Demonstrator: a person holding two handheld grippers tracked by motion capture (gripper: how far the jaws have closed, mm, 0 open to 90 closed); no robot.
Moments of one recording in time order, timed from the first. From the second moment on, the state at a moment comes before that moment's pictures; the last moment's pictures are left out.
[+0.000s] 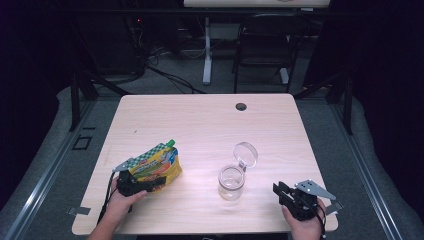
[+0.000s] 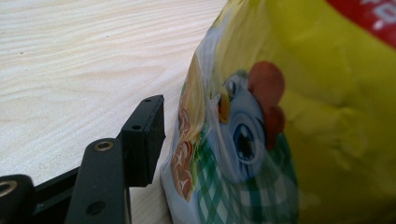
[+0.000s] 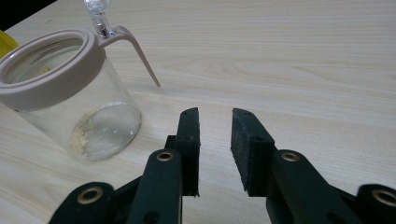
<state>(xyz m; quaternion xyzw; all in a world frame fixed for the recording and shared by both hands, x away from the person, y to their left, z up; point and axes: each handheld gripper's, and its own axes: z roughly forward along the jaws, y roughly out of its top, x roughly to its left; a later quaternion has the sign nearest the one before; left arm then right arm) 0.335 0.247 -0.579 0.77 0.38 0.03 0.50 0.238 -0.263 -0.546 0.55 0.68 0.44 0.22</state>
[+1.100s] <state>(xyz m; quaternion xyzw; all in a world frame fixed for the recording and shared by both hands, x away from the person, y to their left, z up) 0.336 0.245 -0.586 0.76 0.39 0.02 0.53 0.238 -0.263 -0.545 0.54 0.68 0.44 0.22</state>
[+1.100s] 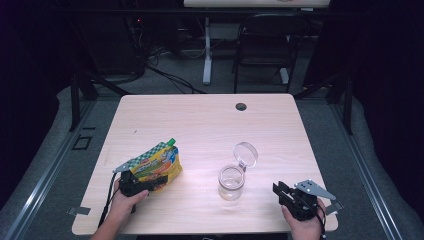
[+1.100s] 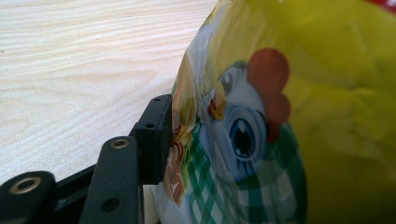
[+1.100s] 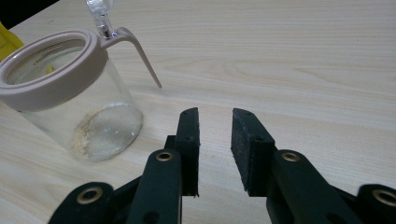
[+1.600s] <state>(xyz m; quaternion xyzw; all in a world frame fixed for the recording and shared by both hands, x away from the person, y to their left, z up) 0.333 0.243 -0.585 0.76 0.37 0.05 0.53 0.239 -0.262 -0.546 0.55 0.68 0.44 0.22</state>
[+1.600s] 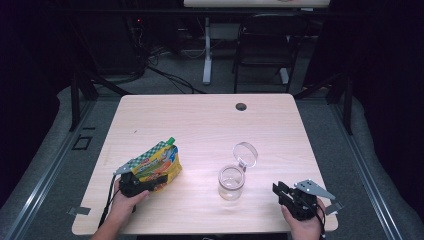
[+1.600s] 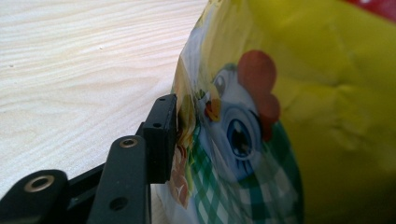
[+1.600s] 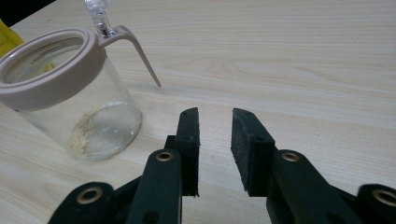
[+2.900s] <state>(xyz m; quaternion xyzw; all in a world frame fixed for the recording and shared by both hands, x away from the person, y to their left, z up) 0.331 0.242 -0.582 0.75 0.39 0.09 0.53 0.237 -0.262 -0.545 0.54 0.68 0.44 0.23</state>
